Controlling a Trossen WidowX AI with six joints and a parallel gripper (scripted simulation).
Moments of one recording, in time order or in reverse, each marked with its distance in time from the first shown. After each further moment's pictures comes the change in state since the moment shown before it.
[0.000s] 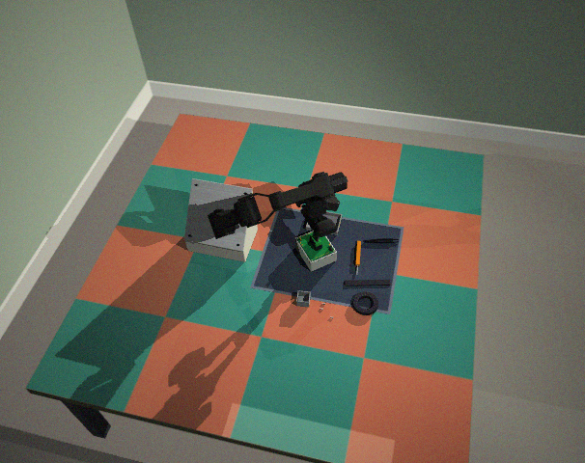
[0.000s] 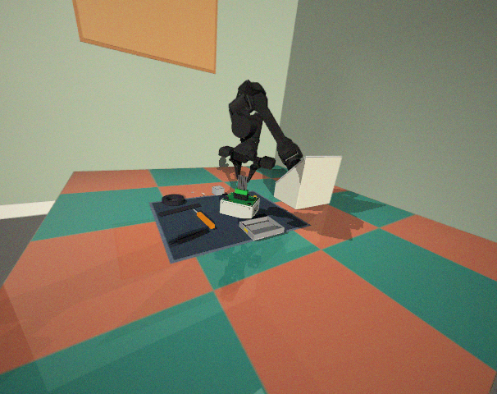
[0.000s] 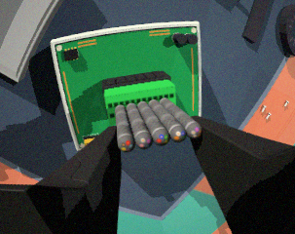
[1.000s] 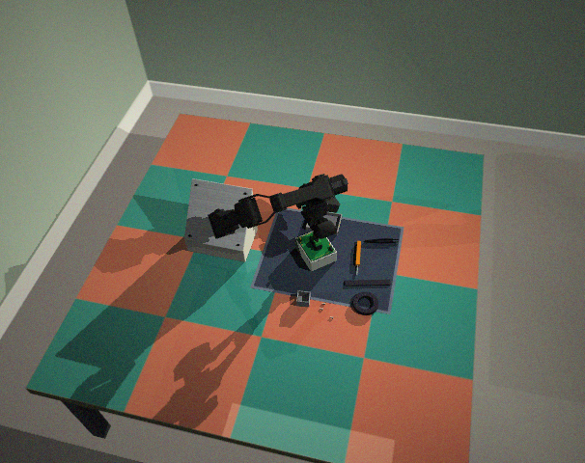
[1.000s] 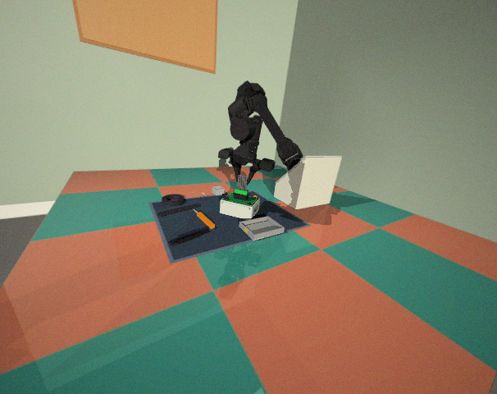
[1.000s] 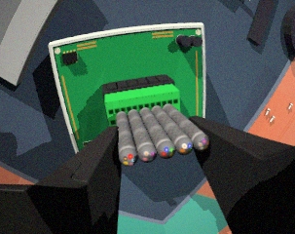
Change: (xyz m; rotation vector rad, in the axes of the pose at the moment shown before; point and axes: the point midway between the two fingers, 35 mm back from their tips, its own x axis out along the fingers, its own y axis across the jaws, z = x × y) arm 0.008 0.000 0.001 0.002 -0.003 0.005
